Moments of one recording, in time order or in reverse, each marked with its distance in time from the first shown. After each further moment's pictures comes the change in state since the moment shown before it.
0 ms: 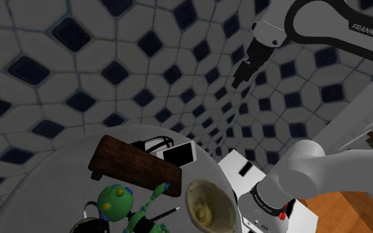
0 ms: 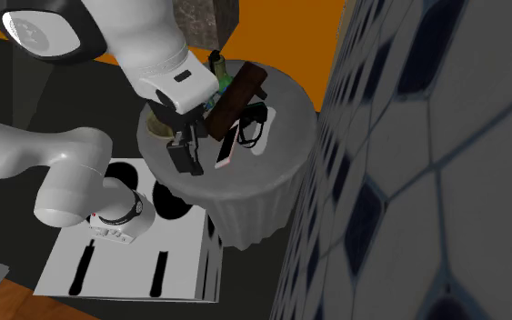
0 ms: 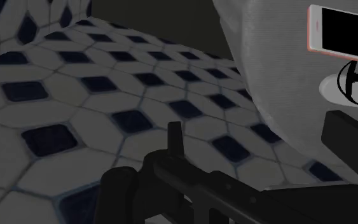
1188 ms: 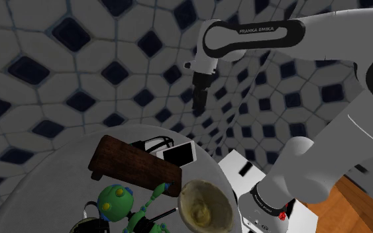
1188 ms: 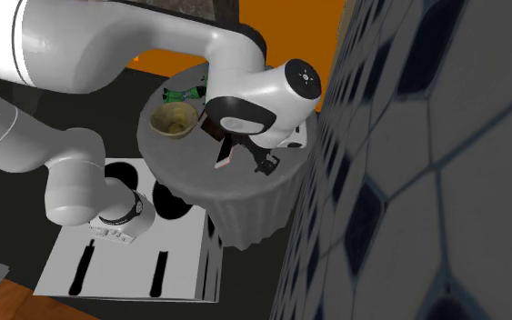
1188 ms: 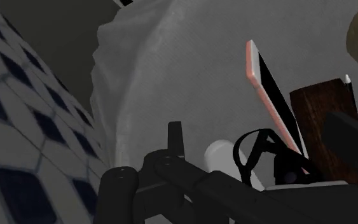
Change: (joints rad) arm 0.270 0.604 -0.212 0.123 0.272 0.082 -0.738
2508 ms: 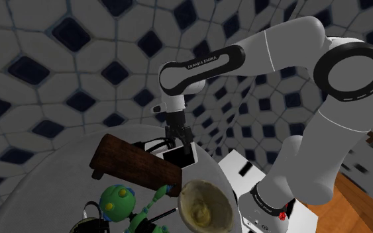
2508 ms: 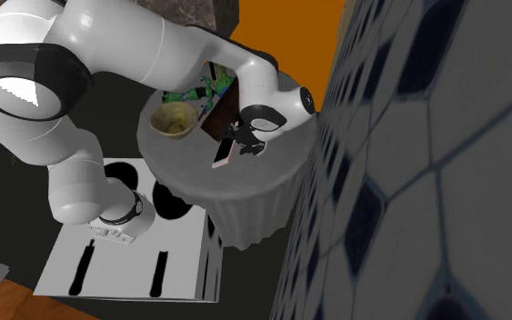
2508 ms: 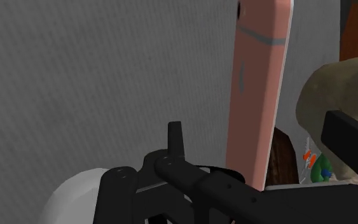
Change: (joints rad) arm 0.126 0.334 0.095 0.027 0.174 -0.038 -0.476
